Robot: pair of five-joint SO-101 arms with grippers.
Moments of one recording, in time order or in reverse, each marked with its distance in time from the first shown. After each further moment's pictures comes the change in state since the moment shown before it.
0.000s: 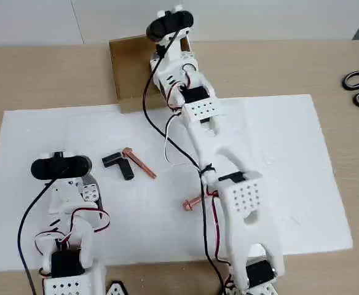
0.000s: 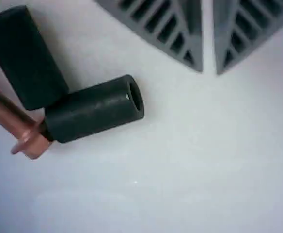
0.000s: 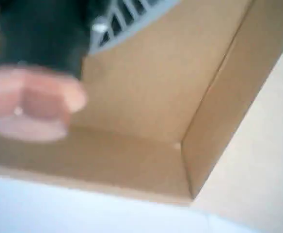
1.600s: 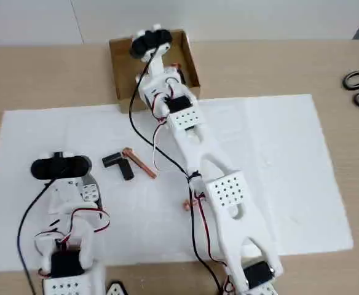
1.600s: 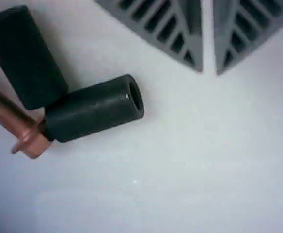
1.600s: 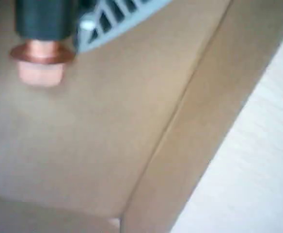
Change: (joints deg) left arm 0.0 0.0 0.0 0.0 0.0; right arm -4.0 14.1 -14.4 7.5 0.0
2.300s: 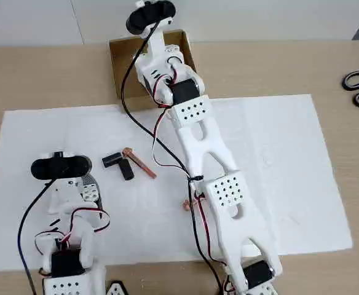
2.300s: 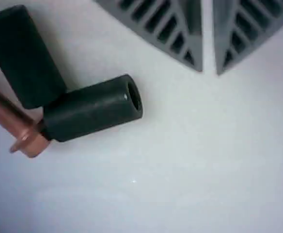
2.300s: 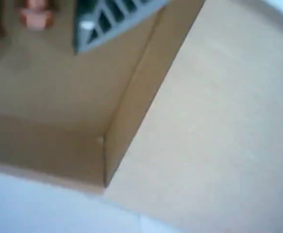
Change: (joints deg) left arm -0.1 0.0 0.0 0.0 0.2; right arm -0.1 0.0 -29.0 27.2 0.0
